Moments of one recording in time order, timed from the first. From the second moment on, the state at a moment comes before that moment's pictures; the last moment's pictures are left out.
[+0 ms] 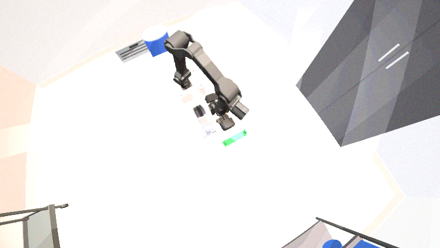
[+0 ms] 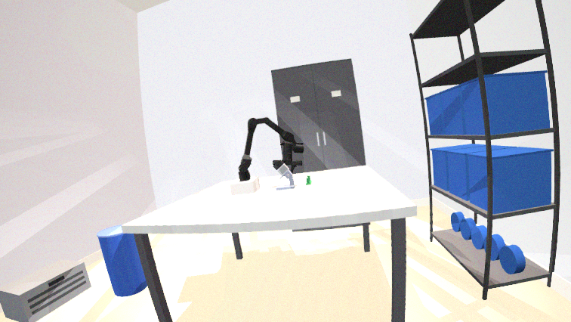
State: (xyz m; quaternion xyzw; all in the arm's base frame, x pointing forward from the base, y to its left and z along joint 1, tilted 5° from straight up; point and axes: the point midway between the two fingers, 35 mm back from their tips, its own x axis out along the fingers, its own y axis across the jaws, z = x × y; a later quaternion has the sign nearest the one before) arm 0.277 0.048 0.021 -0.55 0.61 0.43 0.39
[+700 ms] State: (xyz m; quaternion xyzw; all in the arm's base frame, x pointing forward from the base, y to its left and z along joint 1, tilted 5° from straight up) arm 0.268 0.082 0.059 -0.55 0.62 0.43 0.36
